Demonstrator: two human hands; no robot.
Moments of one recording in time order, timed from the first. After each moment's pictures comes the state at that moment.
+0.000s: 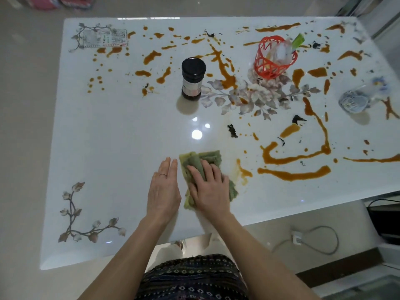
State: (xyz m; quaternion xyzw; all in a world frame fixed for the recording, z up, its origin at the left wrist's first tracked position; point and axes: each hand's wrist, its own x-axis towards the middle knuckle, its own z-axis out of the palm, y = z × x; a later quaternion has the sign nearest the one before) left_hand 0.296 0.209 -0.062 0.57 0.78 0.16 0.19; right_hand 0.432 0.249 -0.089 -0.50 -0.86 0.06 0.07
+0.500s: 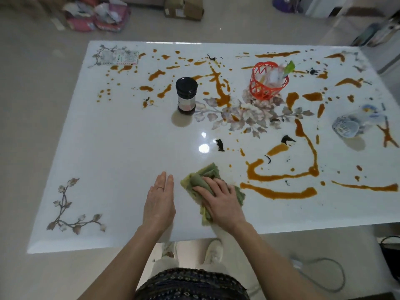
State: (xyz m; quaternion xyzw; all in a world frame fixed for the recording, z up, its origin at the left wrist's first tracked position) left_hand 0.348 0.205 -0.055 0.53 0.82 0.10 0.19; right_hand 0.536 0.289 -0.093 -0.35 -0.93 0.09 0.06
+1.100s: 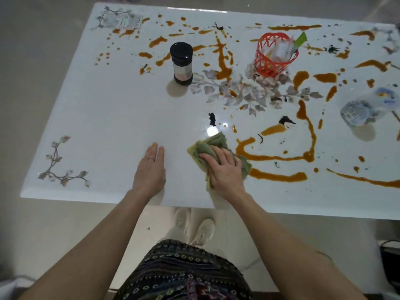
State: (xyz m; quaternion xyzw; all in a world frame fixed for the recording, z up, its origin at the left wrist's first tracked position) left_hand 0.380 0.214 -0.060 0.51 0.84 0.02 0.19; right_hand 0.582 0.326 -0.086 -0.39 -0.90 0.16 0.06
